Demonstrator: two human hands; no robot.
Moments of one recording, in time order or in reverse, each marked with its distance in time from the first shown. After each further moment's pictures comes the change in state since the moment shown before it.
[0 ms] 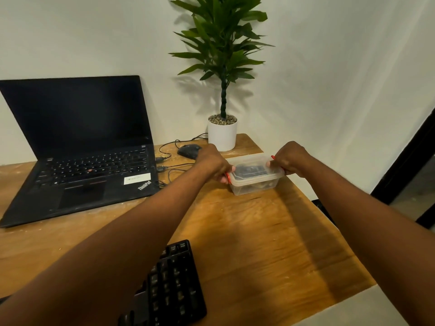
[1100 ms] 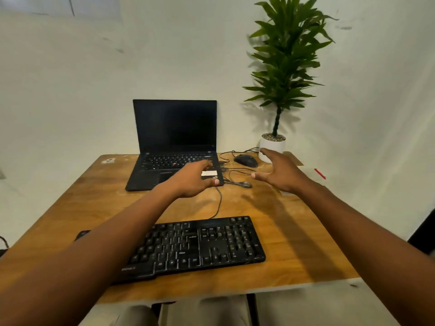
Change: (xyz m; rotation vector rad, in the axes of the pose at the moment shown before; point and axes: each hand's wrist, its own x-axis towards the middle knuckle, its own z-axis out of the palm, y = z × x) left_hand -0.154 -0.144 -0.181 0.503 0.155 0.405; right_hand -0.181 -0.106 0.061 -0.088 -0.005 -0.692
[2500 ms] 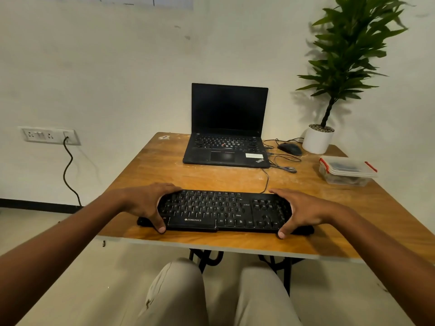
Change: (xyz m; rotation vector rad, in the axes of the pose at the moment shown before) left_hand -0.214 -0.166 -0.069 0.127 -0.451 -0.206; right_hand -0.094 -0.058 0.068 -0.127 -0.685 -0.084
